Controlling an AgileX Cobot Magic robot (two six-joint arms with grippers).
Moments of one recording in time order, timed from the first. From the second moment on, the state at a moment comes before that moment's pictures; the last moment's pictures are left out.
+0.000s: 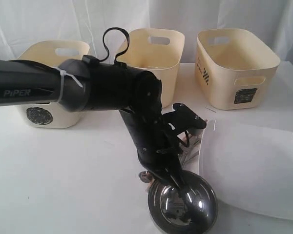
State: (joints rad) left arm -0.92 1.97 -1.47 -0.24 0.88 0.37; right arm 0.08 0.01 0.00 0.00 0.23 0.11
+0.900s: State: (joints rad) left arm -0.52 1.67 -1.59 -0.07 0.83 0.32; right arm 0.08 0.01 0.00 0.01 0.23 0.11
